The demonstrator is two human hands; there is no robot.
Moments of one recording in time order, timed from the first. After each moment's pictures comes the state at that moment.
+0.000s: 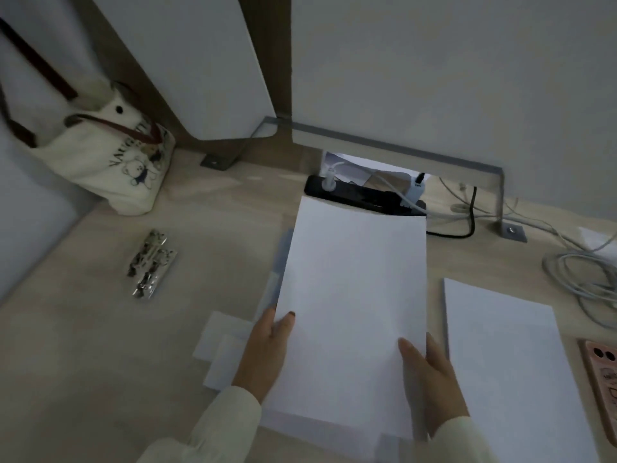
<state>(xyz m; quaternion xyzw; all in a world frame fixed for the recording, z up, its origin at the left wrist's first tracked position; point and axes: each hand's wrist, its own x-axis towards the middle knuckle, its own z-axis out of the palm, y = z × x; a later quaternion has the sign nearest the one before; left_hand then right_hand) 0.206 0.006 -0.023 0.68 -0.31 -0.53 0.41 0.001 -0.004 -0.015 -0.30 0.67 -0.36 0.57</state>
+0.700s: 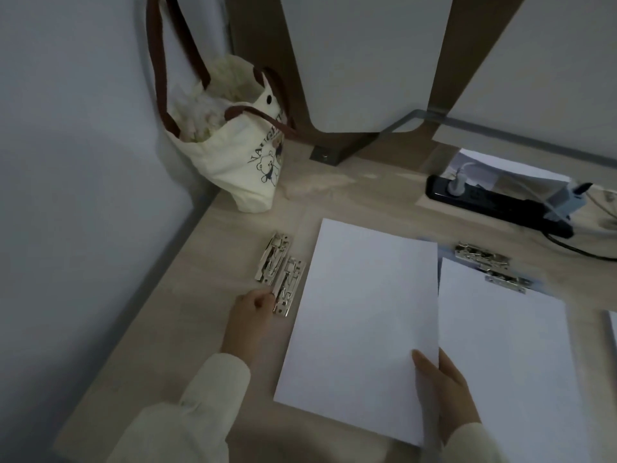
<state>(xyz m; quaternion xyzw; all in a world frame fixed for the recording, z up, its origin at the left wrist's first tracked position) 0.454 -0.005 -0.088 0.79 -0.31 -0.41 0.33 0.200 -0.001 -0.057 -0.25 0.67 -0.32 0.62</state>
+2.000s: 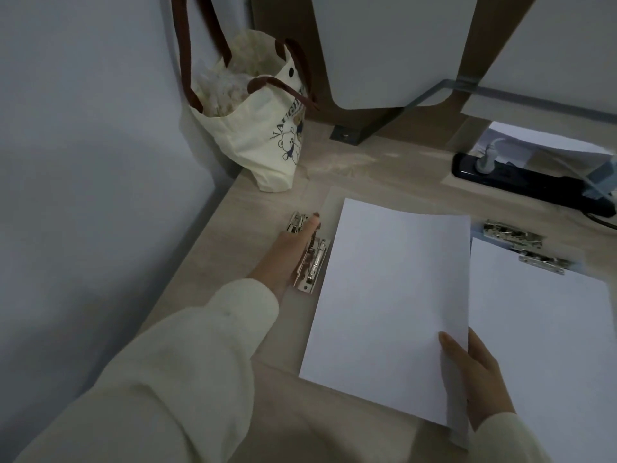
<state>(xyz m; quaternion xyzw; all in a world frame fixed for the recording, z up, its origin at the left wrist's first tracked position) 0.461 -0.060 -0.061 0.73 -0.27 -0.53 0.34 0.189 0.008 -0.078 -0.33 0.67 -0.32 0.58</state>
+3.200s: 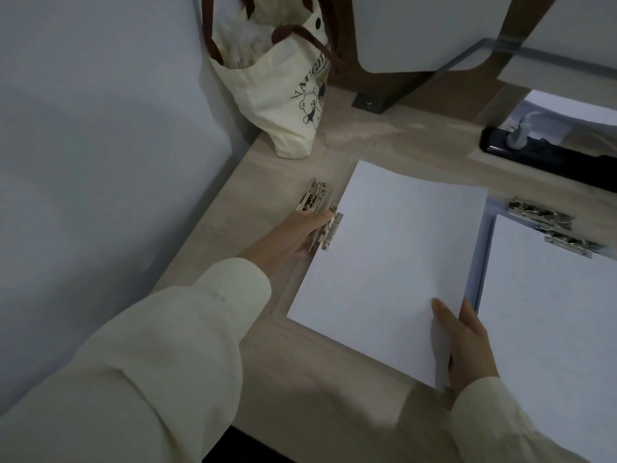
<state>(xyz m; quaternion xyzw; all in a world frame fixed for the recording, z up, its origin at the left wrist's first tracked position) 0.468 -0.022 -0.041 0.67 -0.29 -0.62 0.29 0.216 0.015 -0.085 -0.31 0.64 -0.34 0.61</state>
